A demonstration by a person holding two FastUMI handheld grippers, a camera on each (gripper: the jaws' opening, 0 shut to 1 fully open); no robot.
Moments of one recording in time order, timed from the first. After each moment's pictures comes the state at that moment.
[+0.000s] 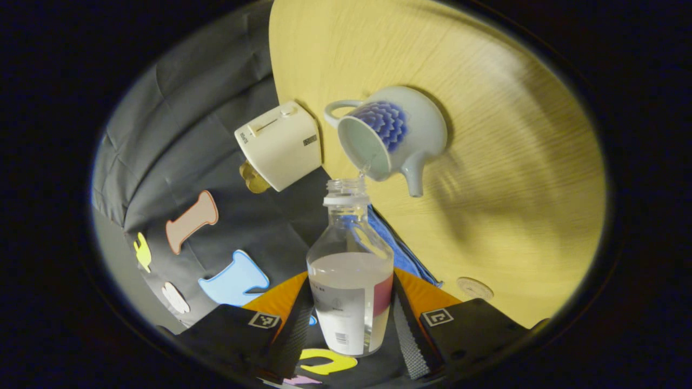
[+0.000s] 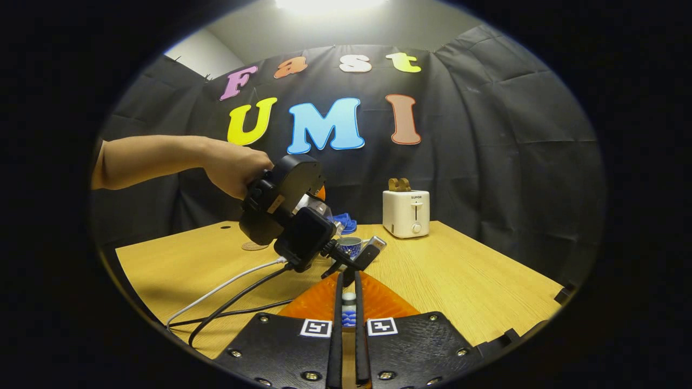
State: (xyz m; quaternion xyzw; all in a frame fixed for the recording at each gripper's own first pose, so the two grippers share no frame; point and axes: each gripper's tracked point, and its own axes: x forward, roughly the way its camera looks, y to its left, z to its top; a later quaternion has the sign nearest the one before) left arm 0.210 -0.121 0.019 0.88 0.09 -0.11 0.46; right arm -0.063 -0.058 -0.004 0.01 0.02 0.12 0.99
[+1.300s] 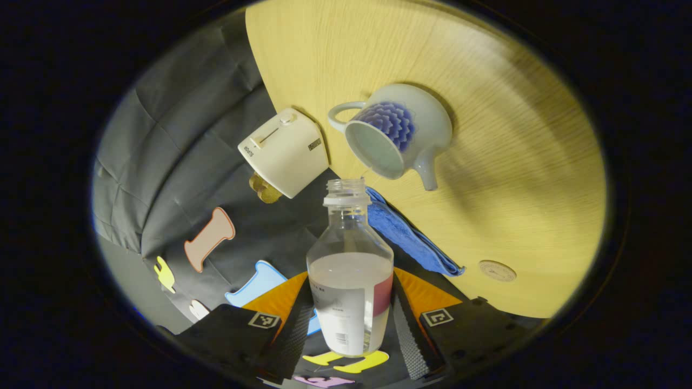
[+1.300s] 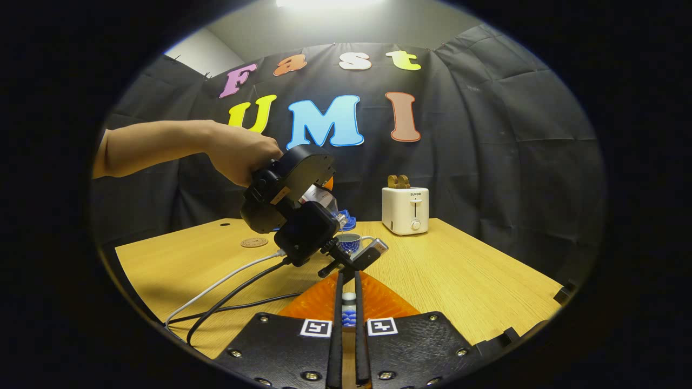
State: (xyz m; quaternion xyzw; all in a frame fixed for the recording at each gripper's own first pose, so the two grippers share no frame) left arm 0.208 -0.137 0.040 0.91 0.06 -0.08 0.41; right arm -0.064 -0.060 -0.007 0.00 0.03 0.12 0.99
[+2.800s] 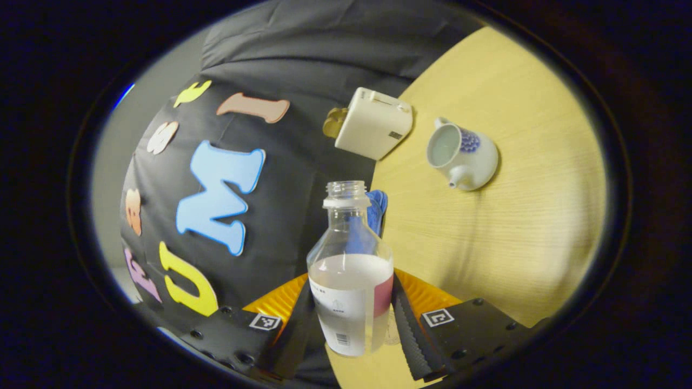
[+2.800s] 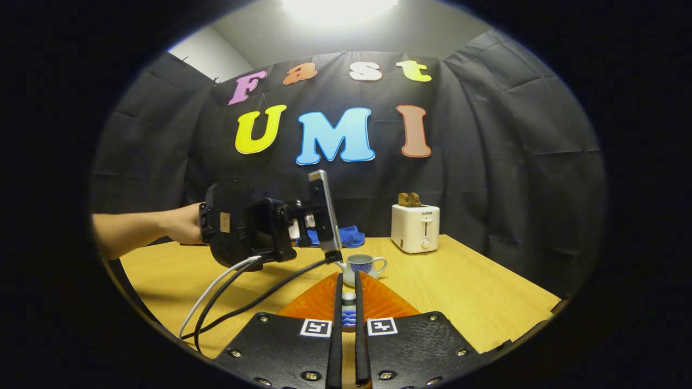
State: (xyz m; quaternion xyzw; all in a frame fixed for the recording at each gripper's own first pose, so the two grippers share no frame) left arm 0.167 -0.017 0.016 0.54 0.08 -0.08 0.83; right arm -0.055 -0.033 0.029 0.00 -0.01 0.14 0.99
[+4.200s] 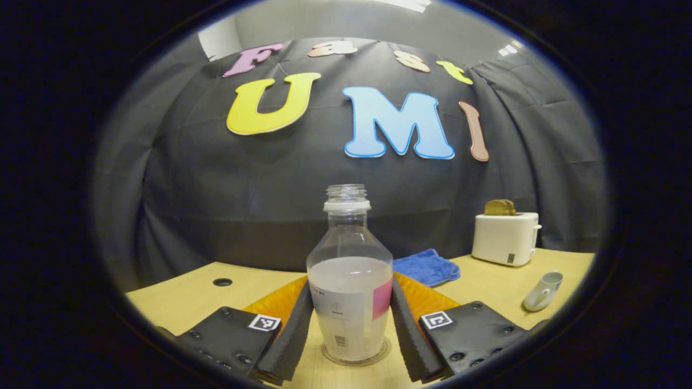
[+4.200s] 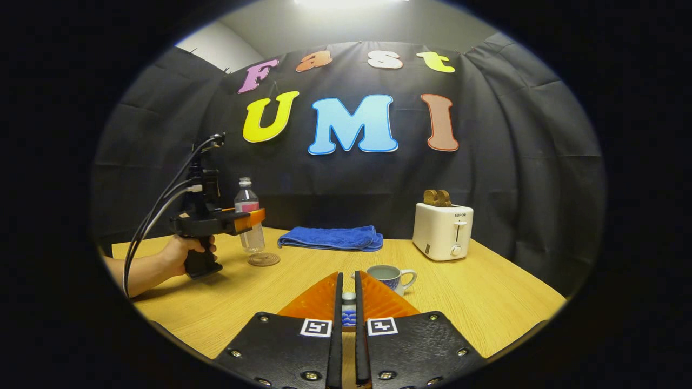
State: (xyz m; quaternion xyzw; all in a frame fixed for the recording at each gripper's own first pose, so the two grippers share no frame) left arm 0.236 0.139 0.020 0.00 -0.02 0.01 1.00; right arm 0.023 0.009 0.022 -0.03 0.01 0.17 0.98
